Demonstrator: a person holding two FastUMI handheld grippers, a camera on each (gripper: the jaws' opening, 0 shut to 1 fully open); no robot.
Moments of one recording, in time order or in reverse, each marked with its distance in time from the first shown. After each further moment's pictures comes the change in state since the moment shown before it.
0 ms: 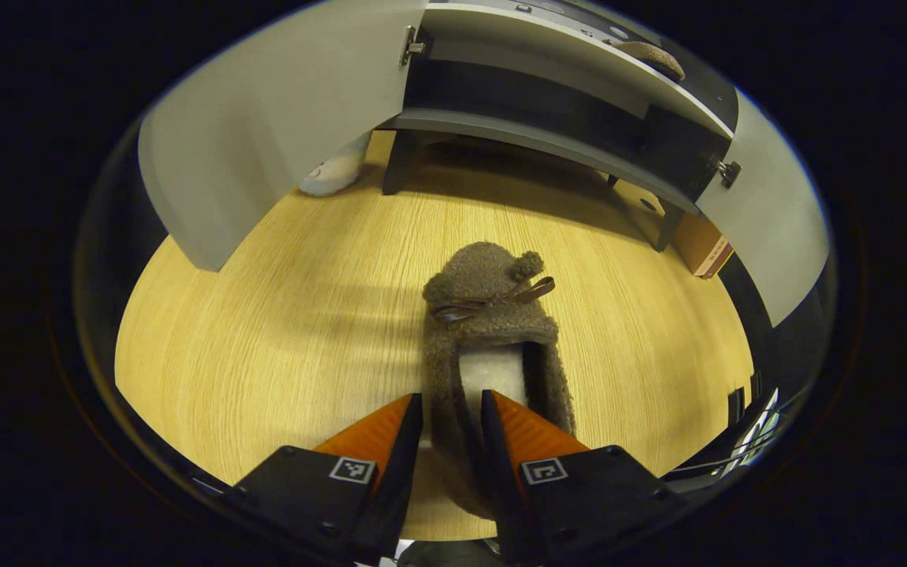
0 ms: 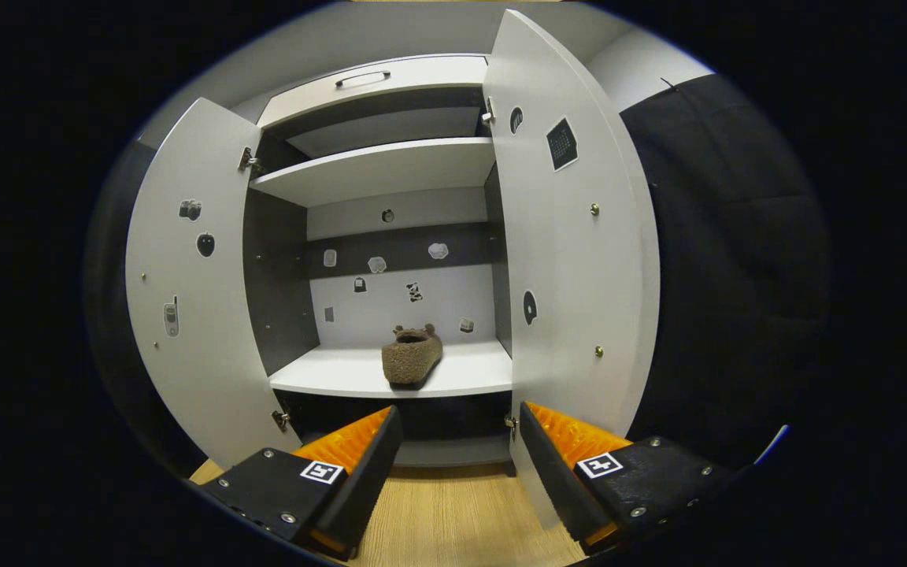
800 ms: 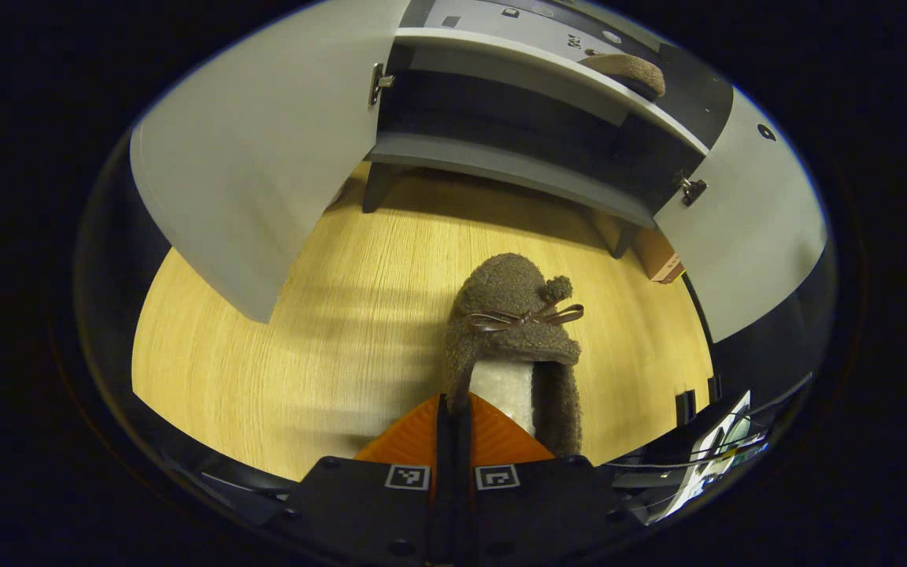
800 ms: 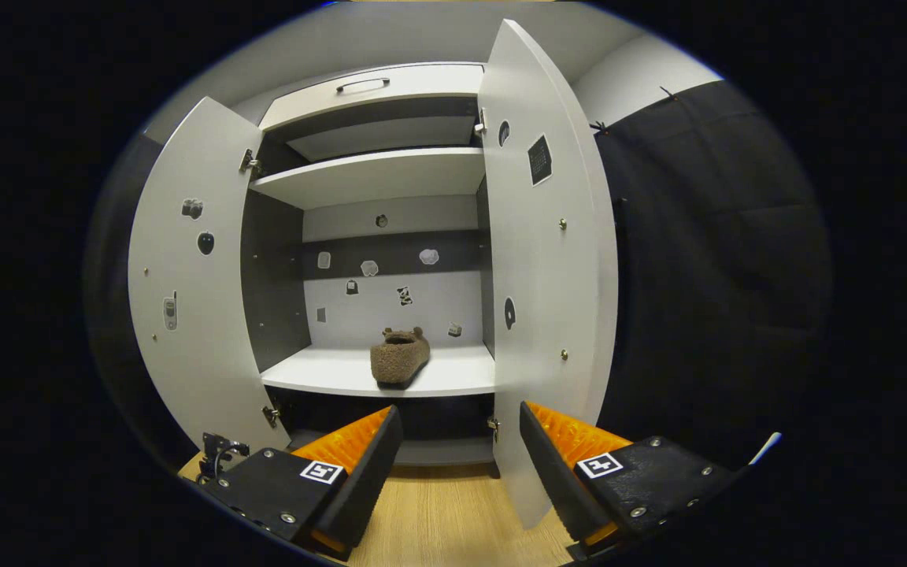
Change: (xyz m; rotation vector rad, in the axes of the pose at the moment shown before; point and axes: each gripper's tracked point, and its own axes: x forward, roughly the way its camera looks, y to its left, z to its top) left arm -0.088 -0.038 0.049 0.010 0.055 -0.056; right arm -0.026 -0.007 -0.005 -0.025 -0.040 -0.028
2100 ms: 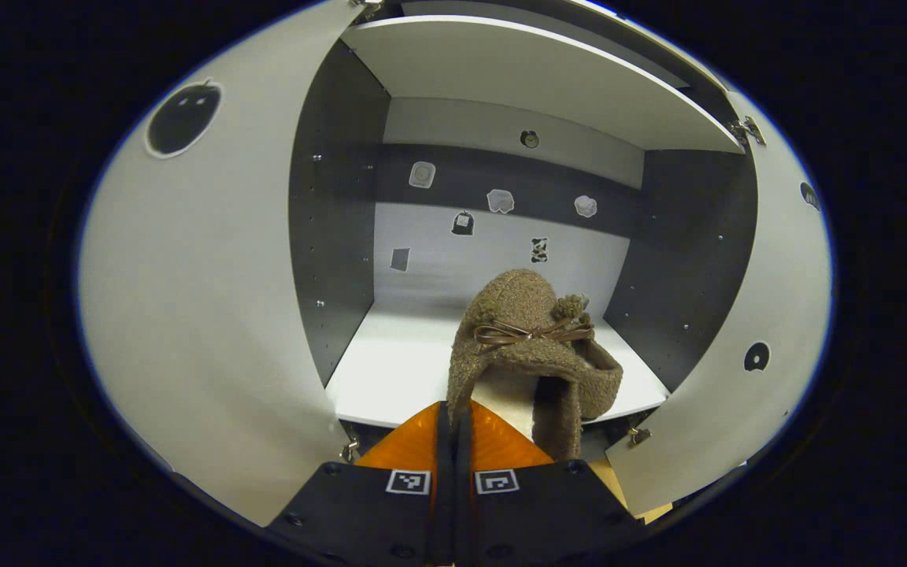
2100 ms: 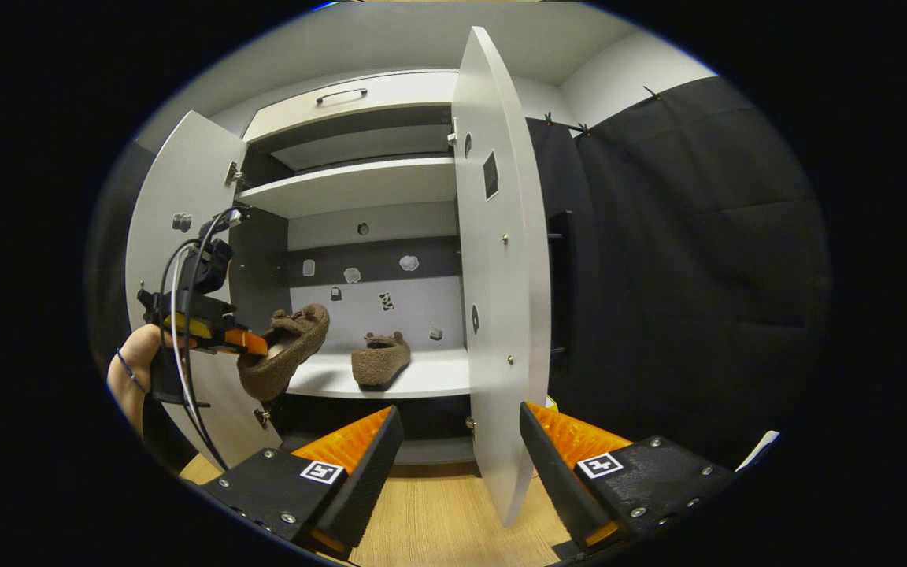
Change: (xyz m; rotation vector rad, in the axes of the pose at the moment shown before) left arm -0.101 -0.074 0.386 0.114 -0.585 0.058; right arm -0.014 -0.040 0.012 0.014 -0.012 -0.057
